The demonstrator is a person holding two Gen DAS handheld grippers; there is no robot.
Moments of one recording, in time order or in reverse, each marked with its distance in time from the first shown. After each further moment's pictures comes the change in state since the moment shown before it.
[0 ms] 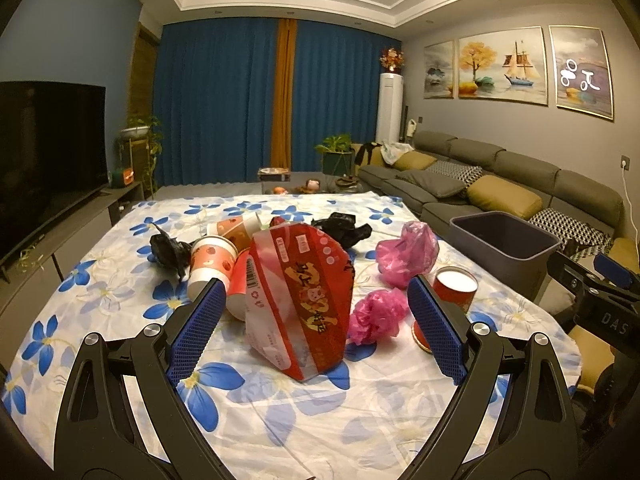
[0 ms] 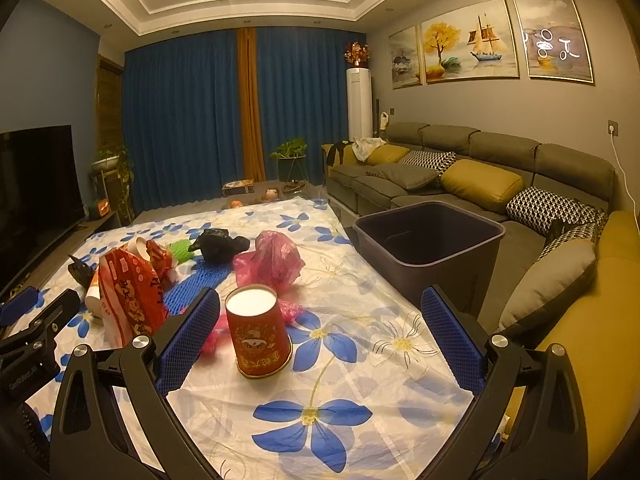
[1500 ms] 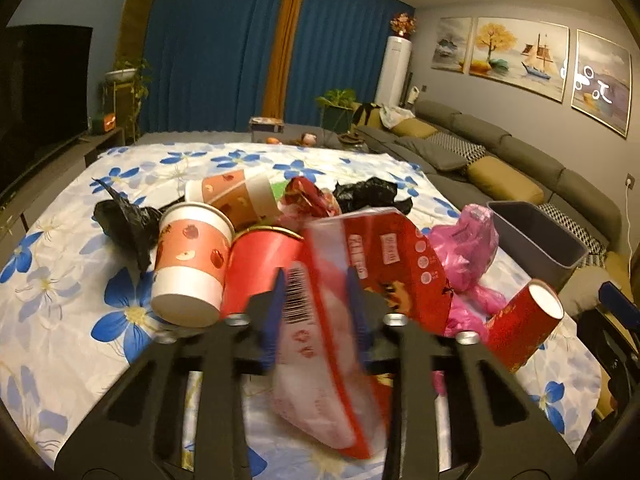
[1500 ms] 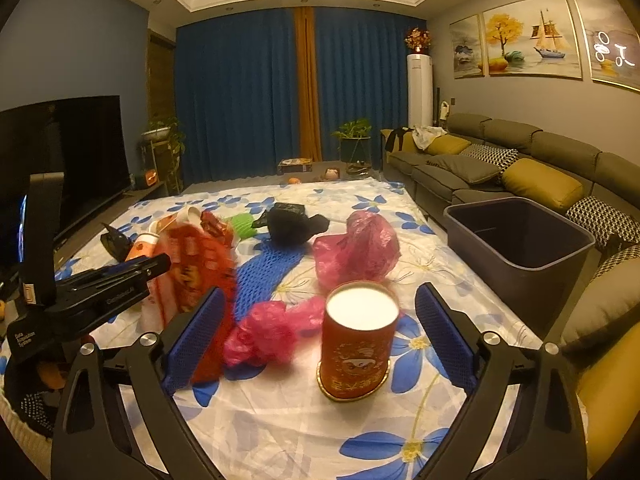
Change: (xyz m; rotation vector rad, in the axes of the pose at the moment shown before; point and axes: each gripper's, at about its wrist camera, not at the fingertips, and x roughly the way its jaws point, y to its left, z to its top) left arm 0.136 0.059 0.001 -0.092 0.182 -0.090; right arm 0.059 0.072 -0.008 -0.099 0.069 0.192
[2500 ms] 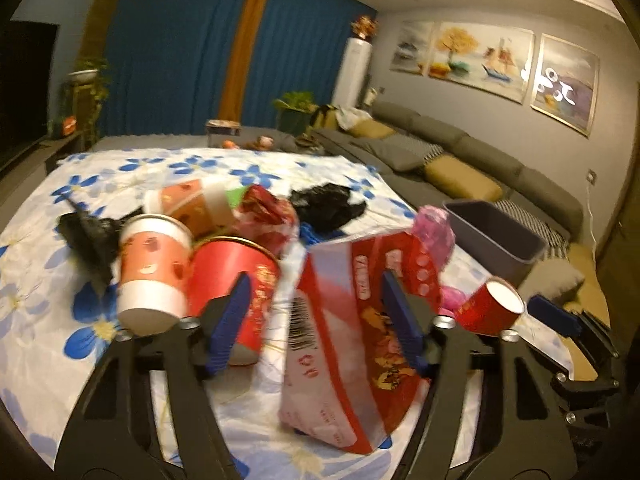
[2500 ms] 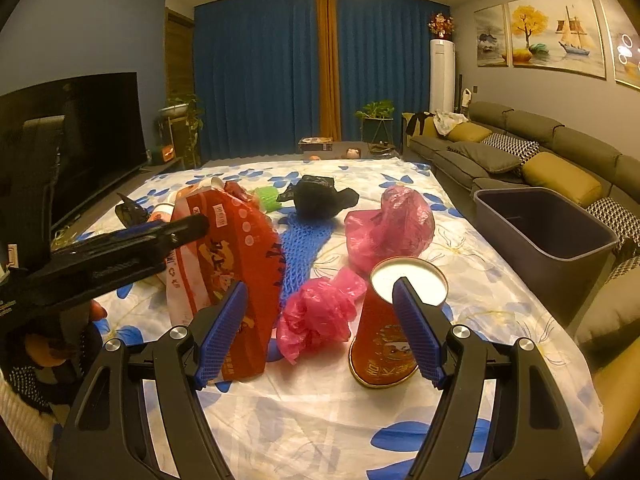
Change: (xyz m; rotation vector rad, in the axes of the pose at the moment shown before) left arm -0.002 -0.004 0.005 0.043 0.009 -0.189; right arm 0.016 0.017 -0.009 -0.037 0.072 0.057
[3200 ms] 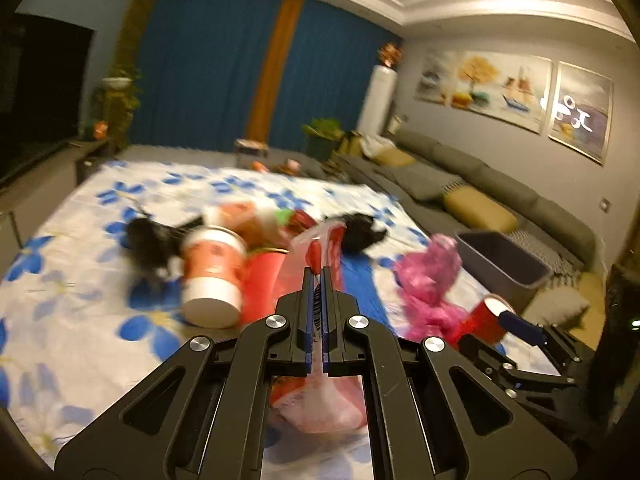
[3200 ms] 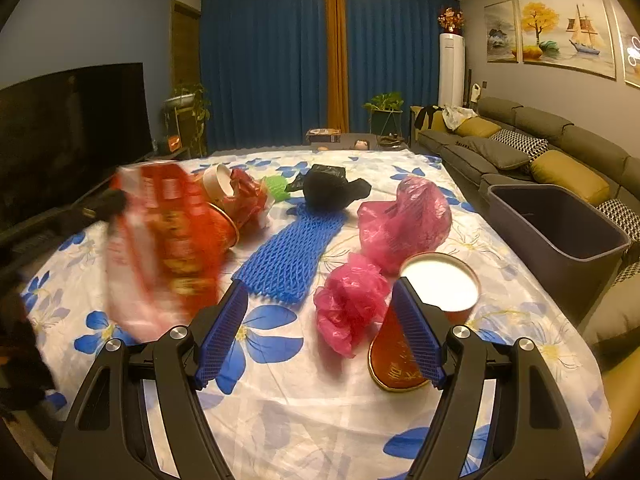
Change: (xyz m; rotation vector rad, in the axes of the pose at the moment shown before) left arm -0.065 0.017 -0.009 -0.083 -0.128 0.123; right arm 0.018 0.008 0.000 -0.025 0.037 0.018
